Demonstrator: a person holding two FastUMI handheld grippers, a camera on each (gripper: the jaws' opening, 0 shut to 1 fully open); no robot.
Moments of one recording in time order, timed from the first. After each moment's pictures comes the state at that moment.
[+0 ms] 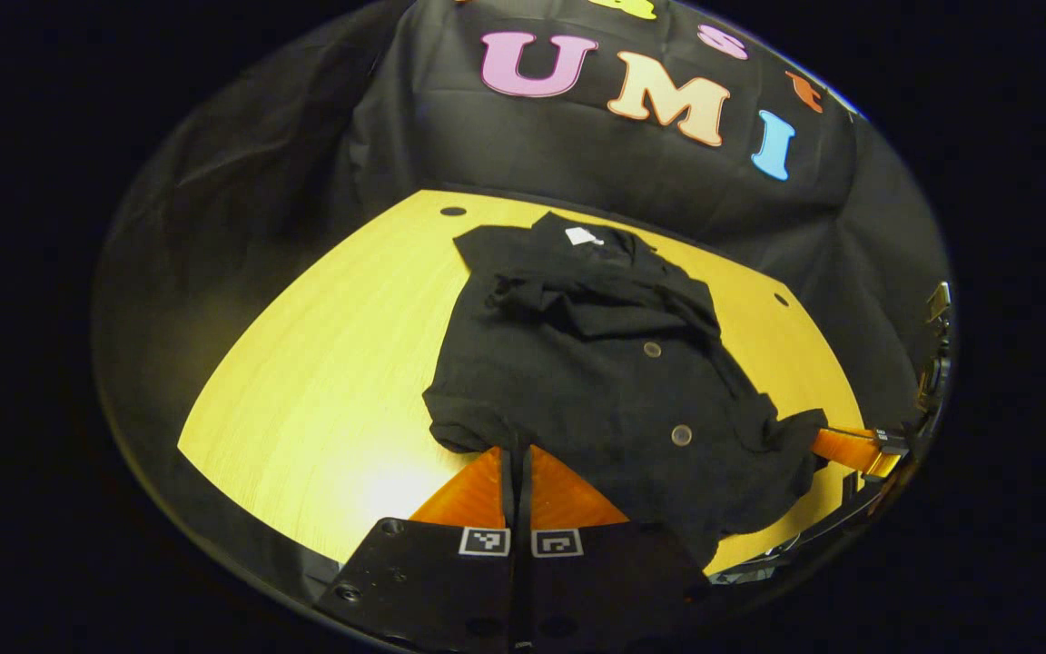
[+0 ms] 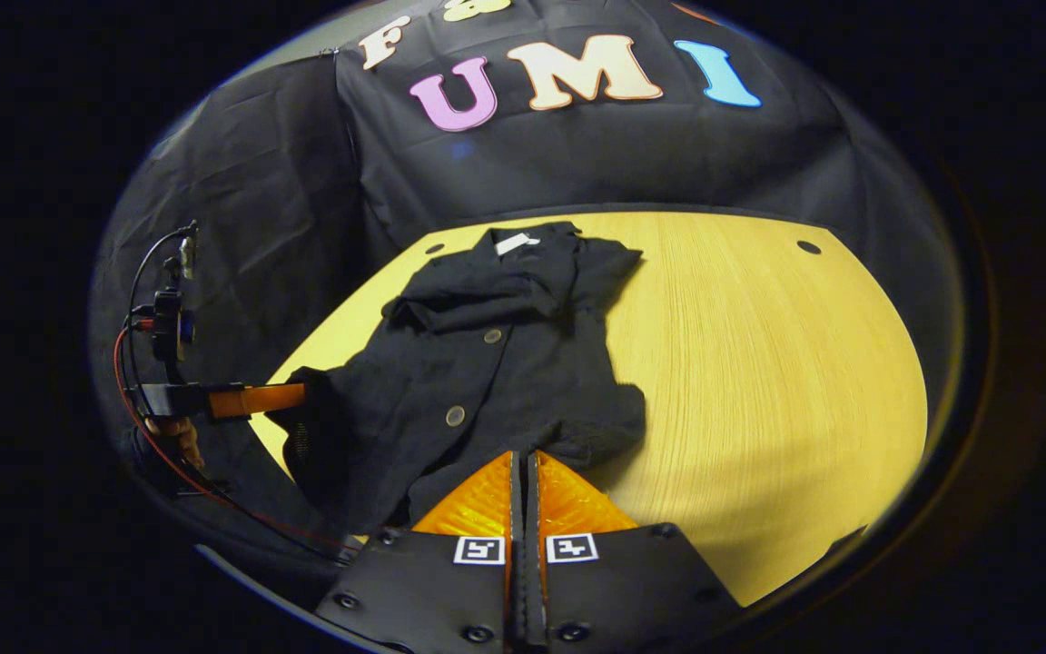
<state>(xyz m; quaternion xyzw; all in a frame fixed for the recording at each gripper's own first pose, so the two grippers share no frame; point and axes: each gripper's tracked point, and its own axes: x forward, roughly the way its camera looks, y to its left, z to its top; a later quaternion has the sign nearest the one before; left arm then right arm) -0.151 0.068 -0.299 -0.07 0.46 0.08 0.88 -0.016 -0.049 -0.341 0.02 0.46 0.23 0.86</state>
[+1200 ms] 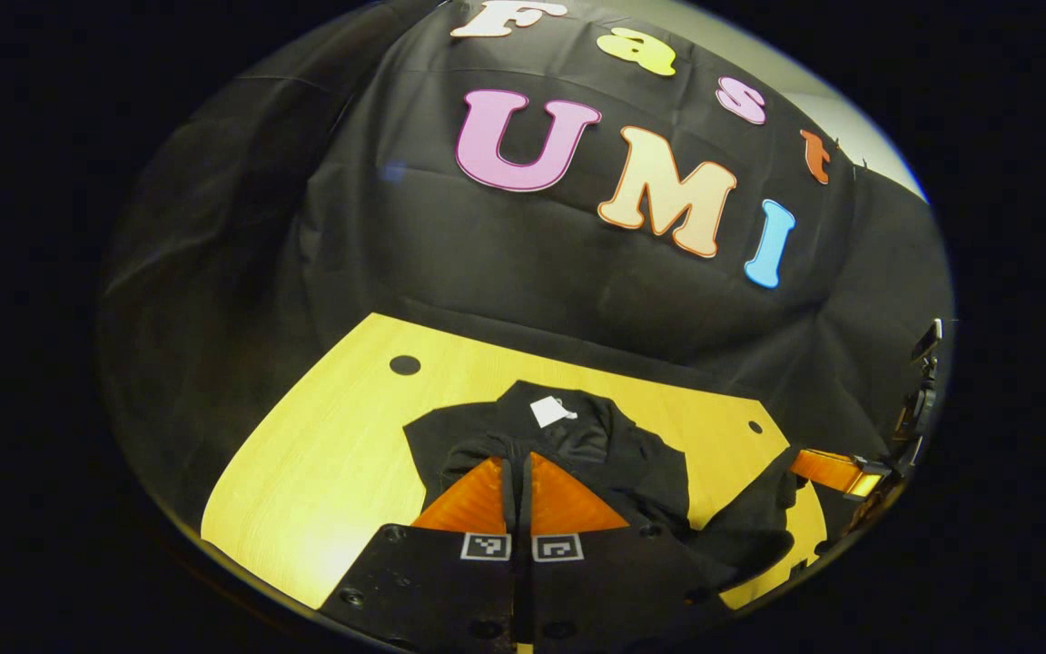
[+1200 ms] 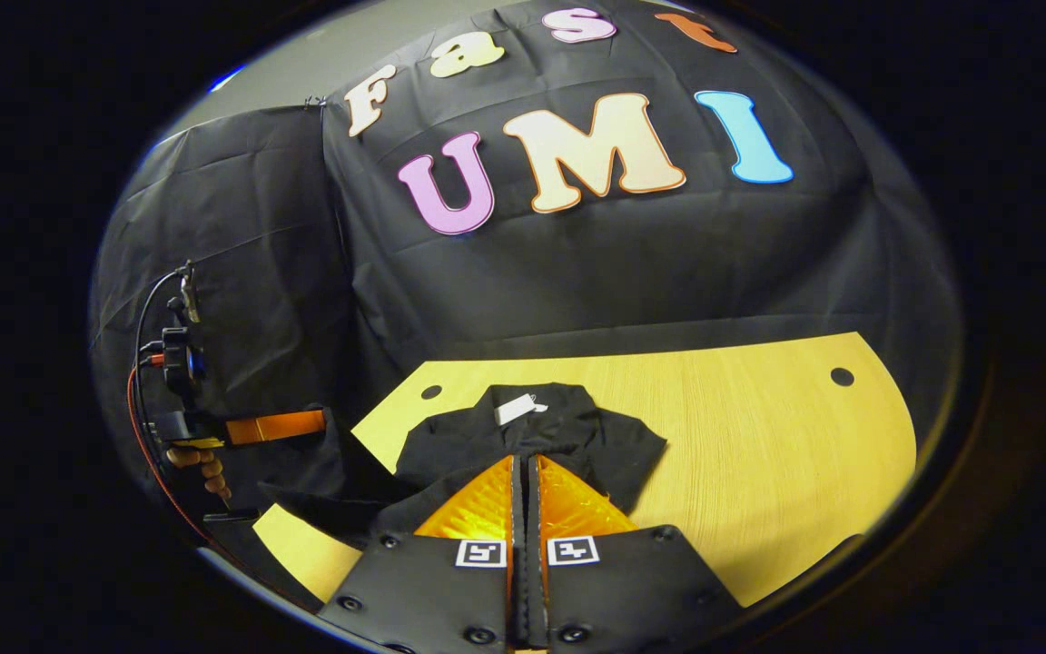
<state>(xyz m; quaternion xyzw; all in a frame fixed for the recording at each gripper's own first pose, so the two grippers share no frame) 0.078 0.115 -0.232 -0.11 0.34 0.03 0.93 0.200 0.014 -0.239 0.06 0.34 0.21 0.92</state>
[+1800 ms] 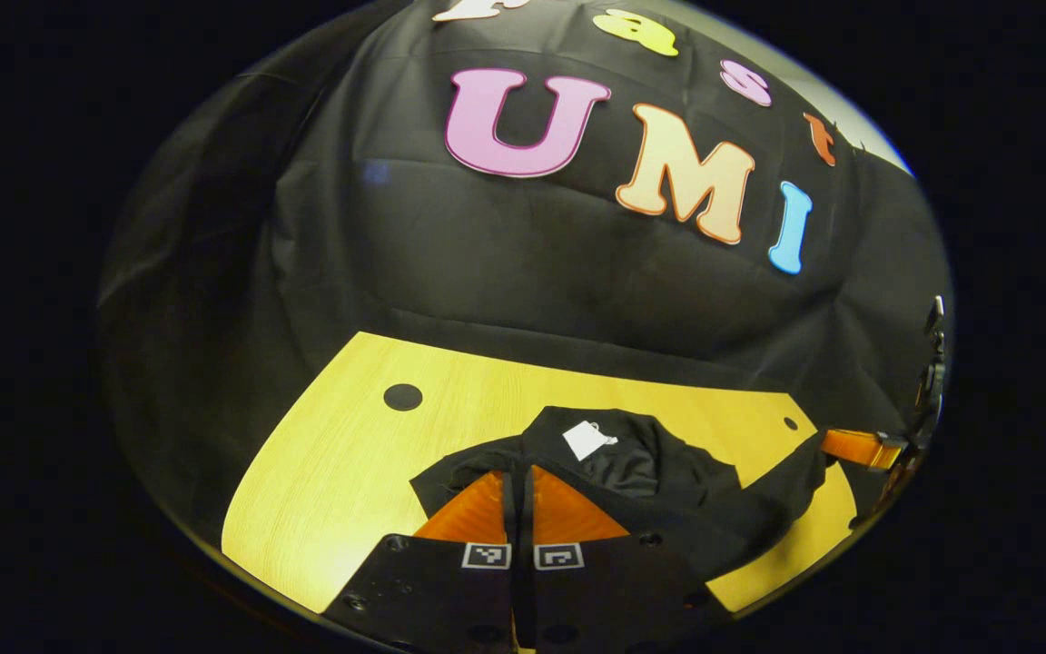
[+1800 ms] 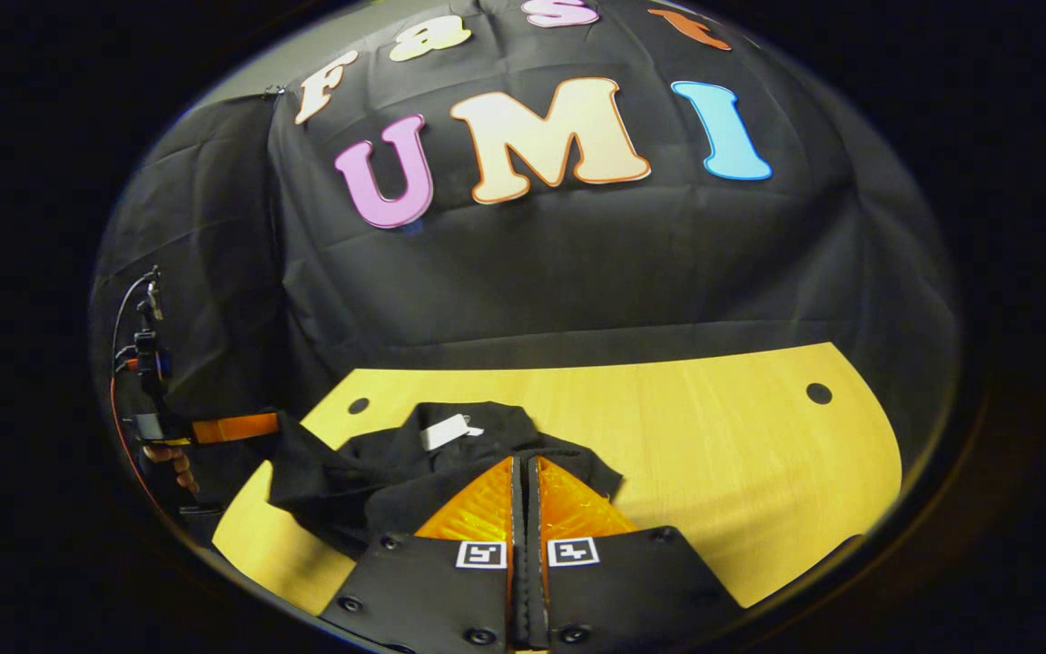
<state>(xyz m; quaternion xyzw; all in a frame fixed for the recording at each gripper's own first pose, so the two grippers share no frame) 0.150 0.159 -0.299 -0.07 0.36 0.01 0.93 0.289 -0.010 -0.289 0.03 0.36 0.11 0.92</state>
